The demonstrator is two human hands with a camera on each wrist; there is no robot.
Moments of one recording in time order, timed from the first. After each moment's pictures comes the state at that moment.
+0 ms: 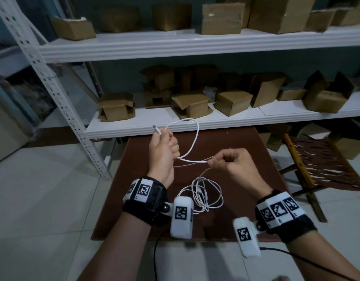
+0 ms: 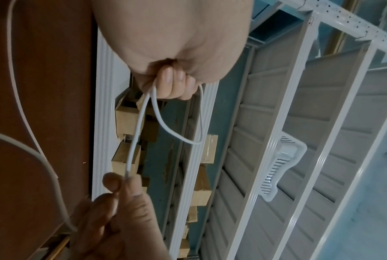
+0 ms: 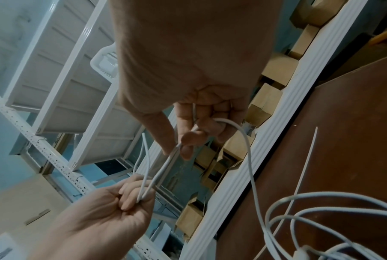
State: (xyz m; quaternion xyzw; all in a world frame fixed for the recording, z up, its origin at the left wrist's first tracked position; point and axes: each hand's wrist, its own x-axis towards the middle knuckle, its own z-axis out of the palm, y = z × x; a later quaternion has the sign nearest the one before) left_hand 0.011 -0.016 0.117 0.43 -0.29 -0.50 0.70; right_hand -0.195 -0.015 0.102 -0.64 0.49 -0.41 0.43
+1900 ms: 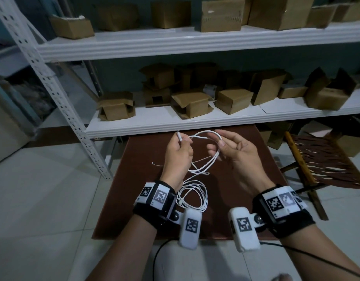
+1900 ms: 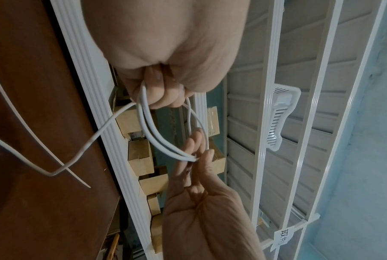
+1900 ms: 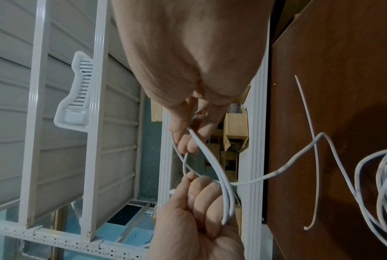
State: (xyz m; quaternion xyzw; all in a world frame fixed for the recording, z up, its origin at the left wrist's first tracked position) left_hand -0.017 -0.012 0.102 0.51 -0.42 -0.44 0.60; right_hand -0.181 -0.015 0.113 -0.41 0.34 -0.57 0.62
